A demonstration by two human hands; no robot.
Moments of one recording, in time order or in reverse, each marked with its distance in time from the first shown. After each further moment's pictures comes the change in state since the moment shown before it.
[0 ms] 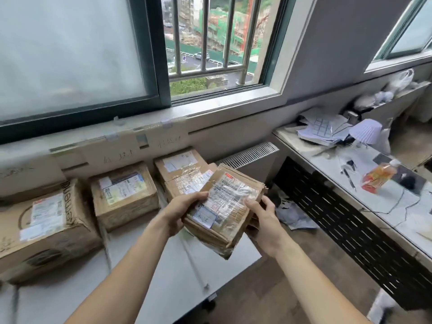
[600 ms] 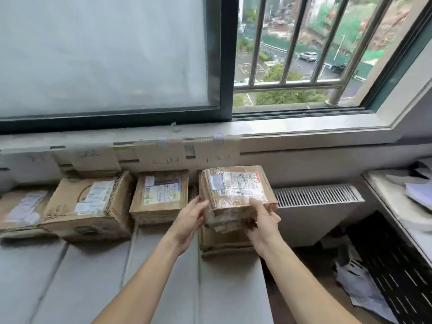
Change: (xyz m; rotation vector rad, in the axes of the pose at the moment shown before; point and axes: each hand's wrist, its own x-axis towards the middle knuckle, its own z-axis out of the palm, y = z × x) left_hand 0.054 0.022 -0.013 -0.122 0.526 0.243; right_hand 0.176 -0.052 0.080 0.173 -0.144 0.214
